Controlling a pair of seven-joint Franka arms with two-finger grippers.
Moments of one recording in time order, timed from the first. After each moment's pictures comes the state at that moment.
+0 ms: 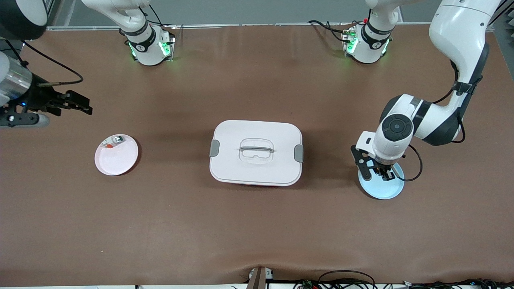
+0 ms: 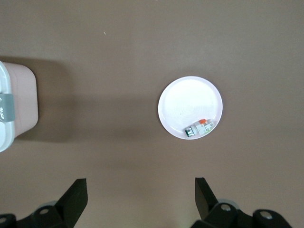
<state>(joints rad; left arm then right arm) 0.23 0.47 -0.49 -1.90 0.64 2.23 0.71 0.03 -0.02 -0.02 -1.68 0.05 1.59 -0.01</state>
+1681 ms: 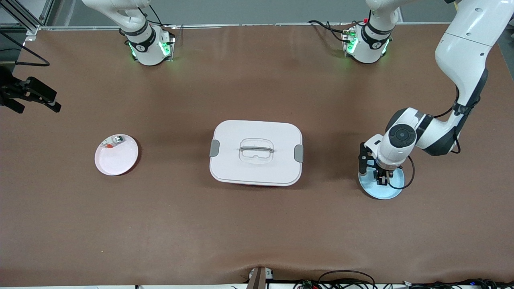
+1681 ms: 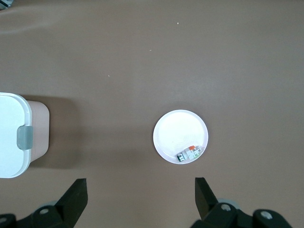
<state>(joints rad) 0.34 0.61 -0.49 -1.95 0.81 2.43 1.05 0.00 -0.02 -0.02 -1.52 0.04 1.58 -0.01</state>
